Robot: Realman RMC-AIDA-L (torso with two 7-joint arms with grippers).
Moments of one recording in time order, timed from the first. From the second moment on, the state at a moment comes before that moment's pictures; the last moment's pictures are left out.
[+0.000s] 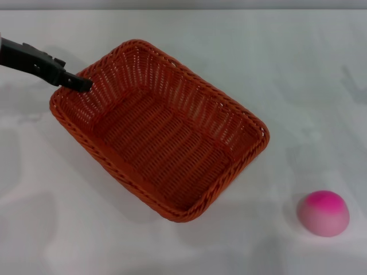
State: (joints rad) left arm -0.81 -2.00 -2.26 -0.84 2.55 -1.36 1.07; right arm 0.31 2.01 -0.50 -0.03 2.12 1.45 -2.71
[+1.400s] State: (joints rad) left arm -0.87 -2.03 -2.19 -0.72 2.54 -1.31 1.08; right arm 0.31 2.01 -0.50 -0.03 2.12 1.45 -2.72
